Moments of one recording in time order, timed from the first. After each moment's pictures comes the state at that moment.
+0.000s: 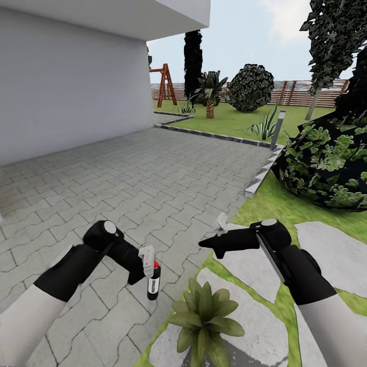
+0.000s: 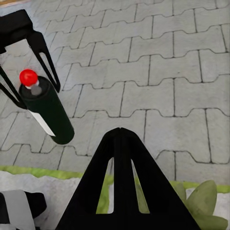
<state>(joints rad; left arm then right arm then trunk) -0.80 0.25 -0.48 -1.35 -0.49 0.63 -1.56 -0.73 -0.19 0.30 -1.39 0.05 0.82 1.09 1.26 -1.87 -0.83</state>
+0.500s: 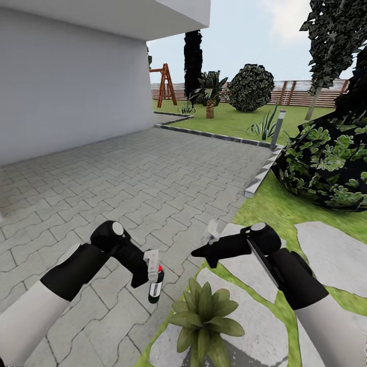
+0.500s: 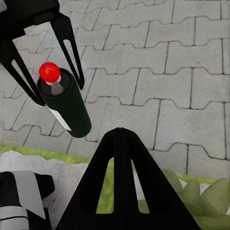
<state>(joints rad) -0.82 0.25 -0.57 -1.35 -0.49 0.64 -1.56 -0.73 -0.18 0.40 -1.39 0.04 0.82 1.09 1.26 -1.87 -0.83</state>
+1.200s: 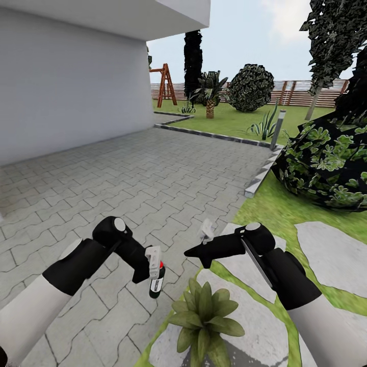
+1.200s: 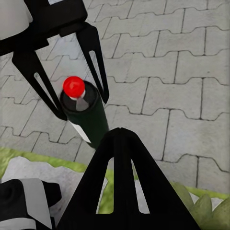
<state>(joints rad) -0.86 0.24 -0.60 -1.35 -0.49 0.64 -1.56 -0.73 -0.14 0.40 -1.40 0.04 0.82 1.09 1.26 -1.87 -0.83</state>
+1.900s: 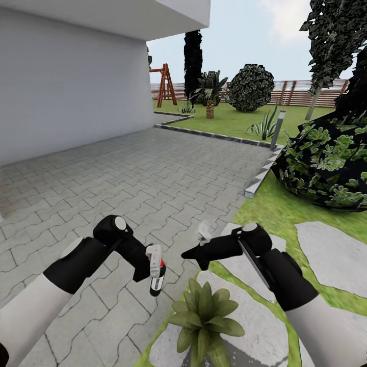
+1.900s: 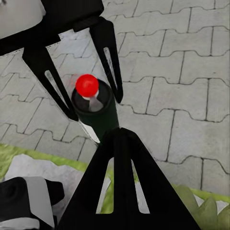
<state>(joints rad) -0.87 0.24 -0.60 -1.35 -0.49 0.64 -1.56 -0.73 -0.13 0.42 -1.40 0.04 0.82 1.09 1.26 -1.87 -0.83</state>
